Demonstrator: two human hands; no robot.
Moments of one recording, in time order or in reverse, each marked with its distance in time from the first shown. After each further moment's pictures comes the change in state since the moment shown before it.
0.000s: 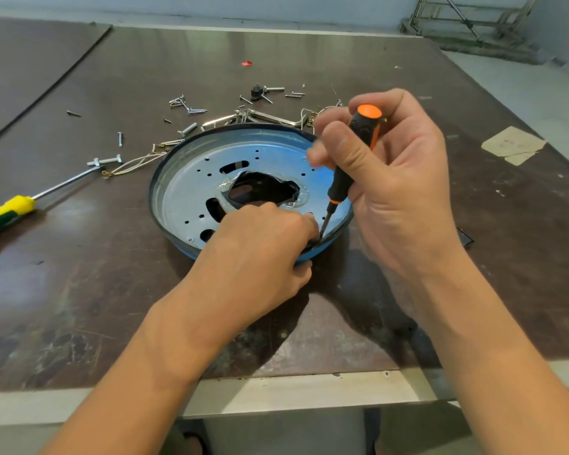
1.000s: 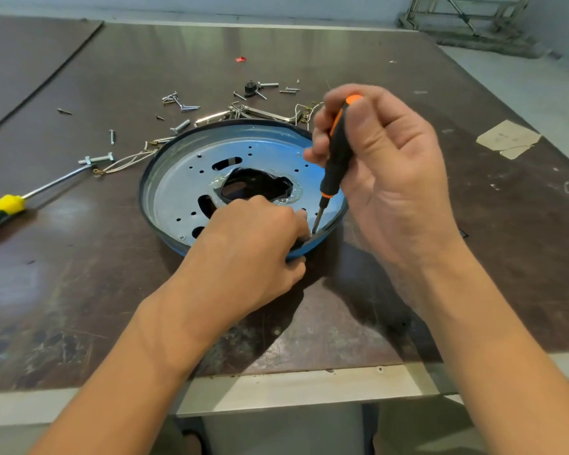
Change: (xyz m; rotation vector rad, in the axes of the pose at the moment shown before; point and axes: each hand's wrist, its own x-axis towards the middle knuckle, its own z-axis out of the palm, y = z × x) left_hand 0.002 0.001 -0.003 0.013 -0.020 -0.014; right_hand 0.002 -0.001 -0.009 0.158 -0.041 0.071
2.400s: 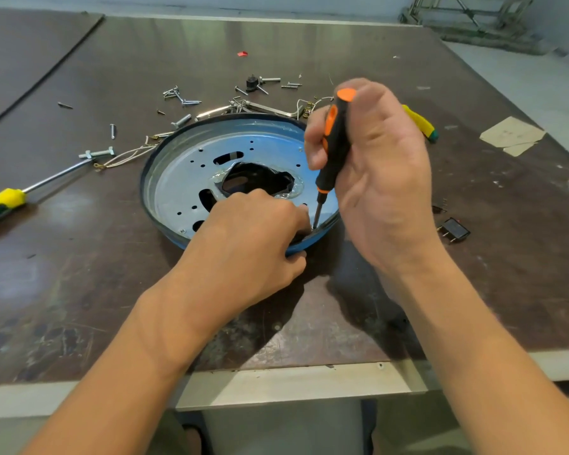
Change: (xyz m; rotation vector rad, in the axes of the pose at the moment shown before) left_hand 0.001 -0.002 0.003 -0.018 0.036 -0.004; right_hand -0.004 0.004 0.014 -0.013 0.051 -0.037
